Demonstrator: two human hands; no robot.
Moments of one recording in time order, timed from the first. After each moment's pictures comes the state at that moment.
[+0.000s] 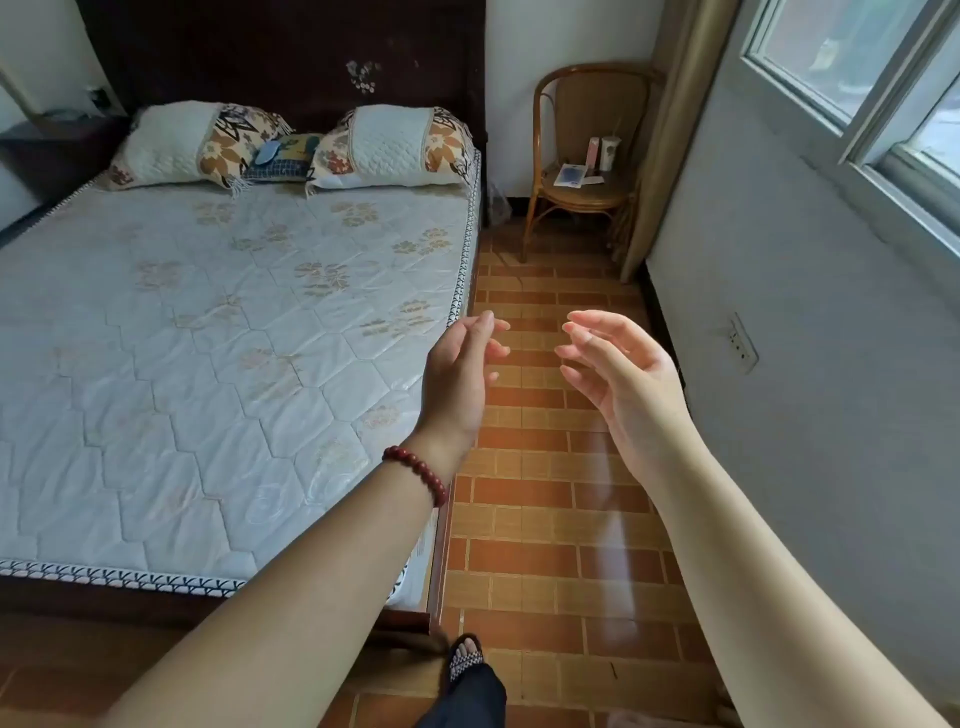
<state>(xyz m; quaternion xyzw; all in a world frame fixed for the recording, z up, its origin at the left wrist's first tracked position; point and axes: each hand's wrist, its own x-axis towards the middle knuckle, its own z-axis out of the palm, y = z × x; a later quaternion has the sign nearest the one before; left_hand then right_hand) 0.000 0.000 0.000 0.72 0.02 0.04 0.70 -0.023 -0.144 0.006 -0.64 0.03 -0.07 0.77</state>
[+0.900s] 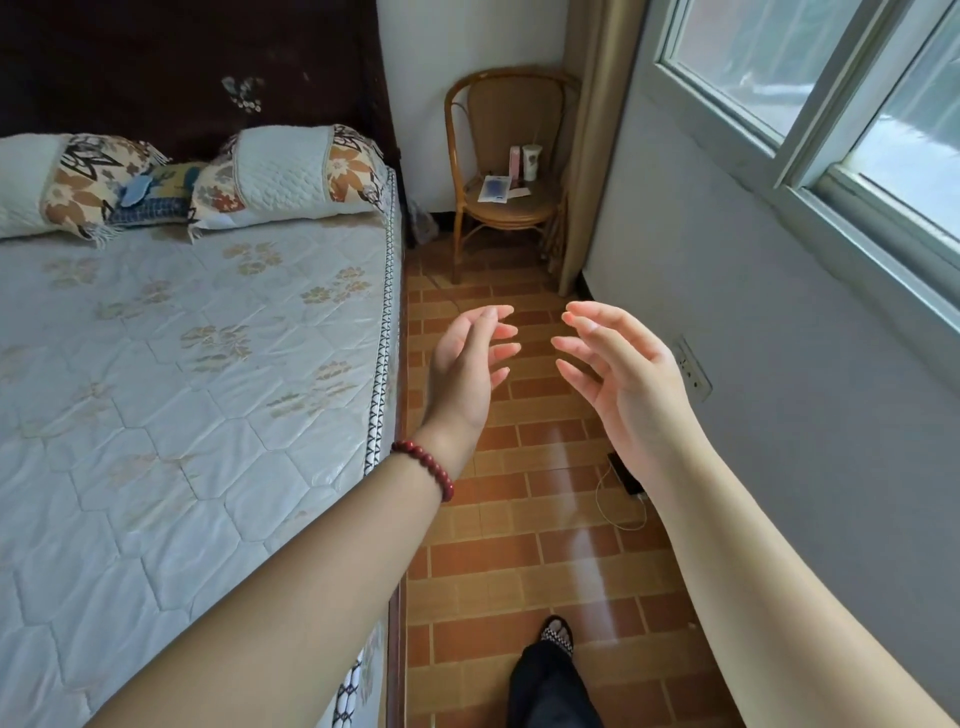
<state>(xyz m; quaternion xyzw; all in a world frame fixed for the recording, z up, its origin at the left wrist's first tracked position) 0.218 -0.111 -0.004 0.68 -0.02 -0.04 0.73 0.166 -0.238 0.014 -0.60 0.09 -0.11 0.79</state>
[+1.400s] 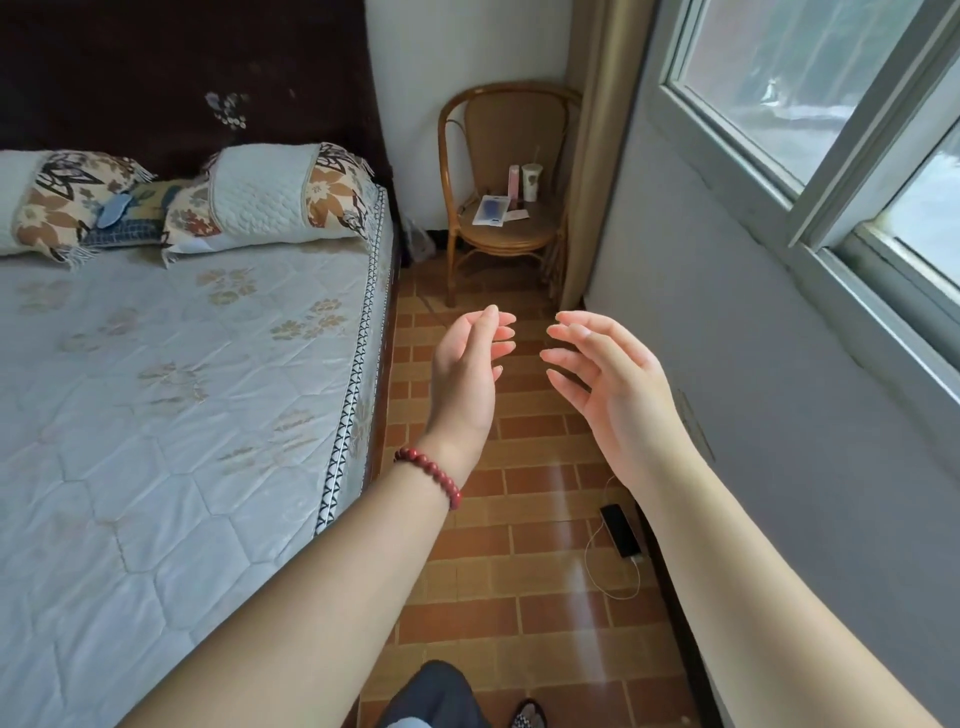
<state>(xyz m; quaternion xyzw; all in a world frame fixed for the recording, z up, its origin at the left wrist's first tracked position) 0.360 -0.237 -0.001 0.68 0.01 -0.01 0.74 0.316 -0.357 0.010 -0.59 0.07 -0.07 0.80</state>
